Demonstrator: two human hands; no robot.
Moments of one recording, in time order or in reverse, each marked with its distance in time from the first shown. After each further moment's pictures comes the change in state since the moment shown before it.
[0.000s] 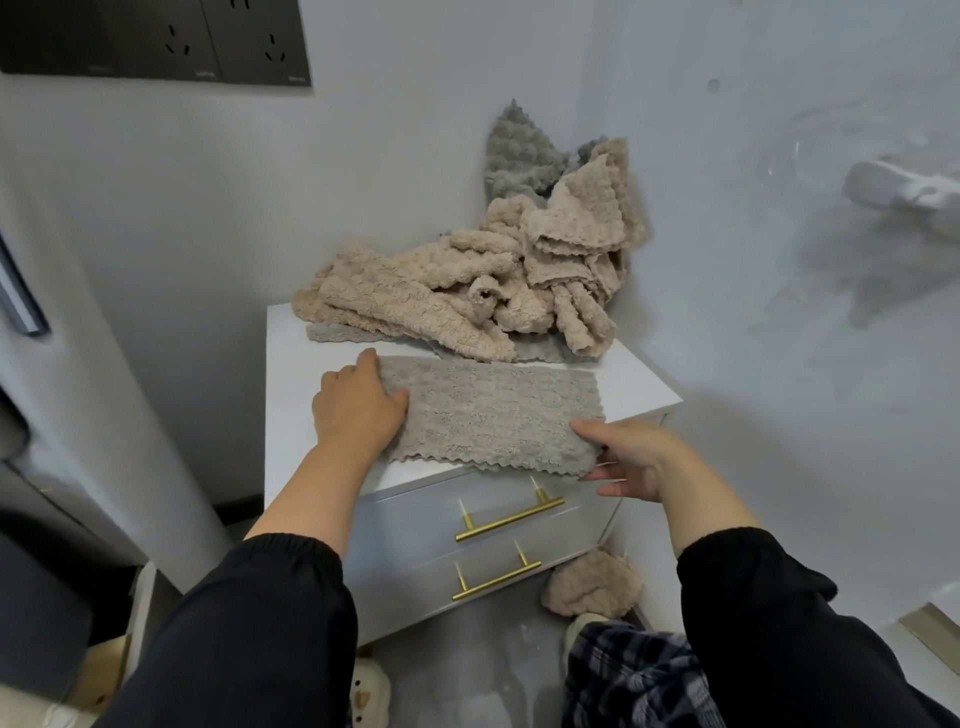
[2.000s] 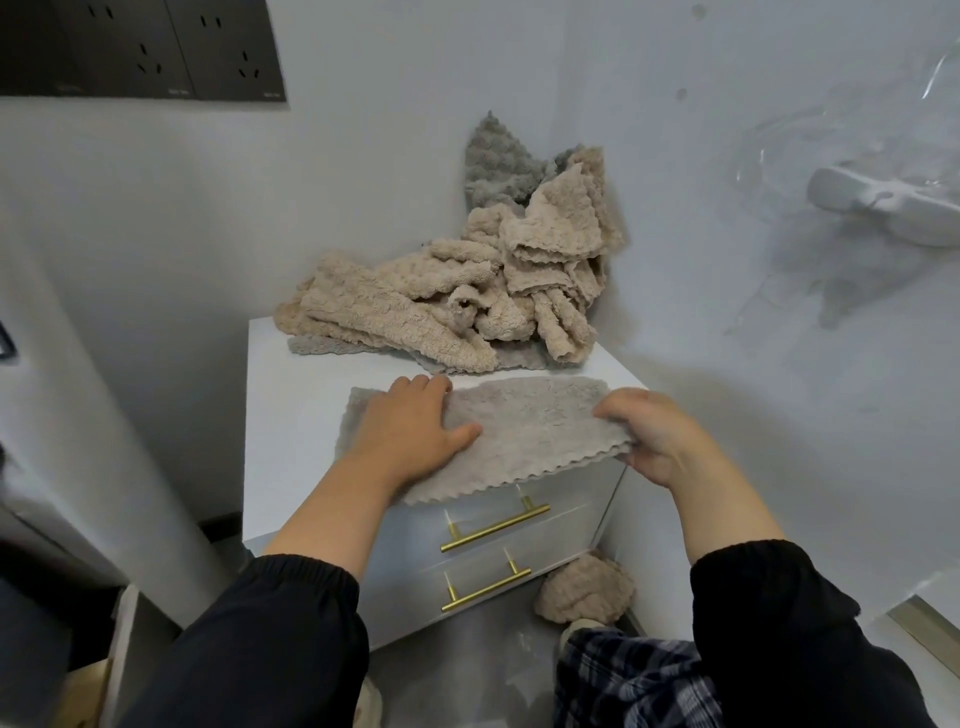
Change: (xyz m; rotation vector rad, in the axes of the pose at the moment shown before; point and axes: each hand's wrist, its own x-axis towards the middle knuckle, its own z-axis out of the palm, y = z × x) left_hand -0.024 0.047 0.005 0.190 -0.161 0.441; right_hand -0.016 -0.016 -0.022 0.394 0.082 -0.257
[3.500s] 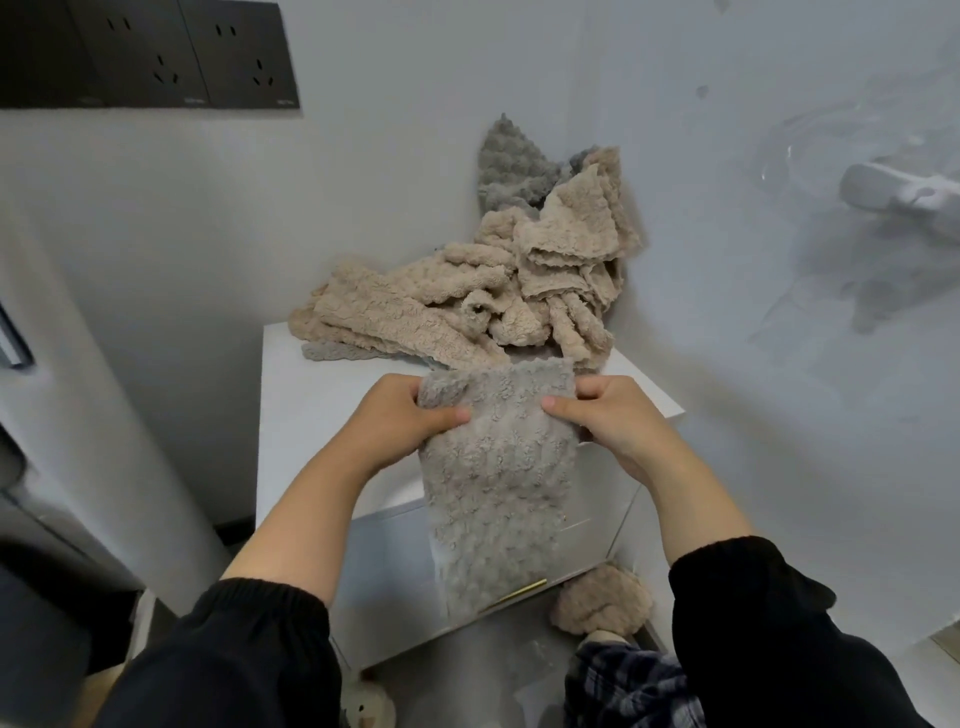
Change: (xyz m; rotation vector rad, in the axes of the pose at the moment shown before) left_hand -0.014 -0.003 -0.041 -0.848 -0.080 -0.242; right_hand 0.009 0.001 0.037 -0.328 -0.174 -0.333
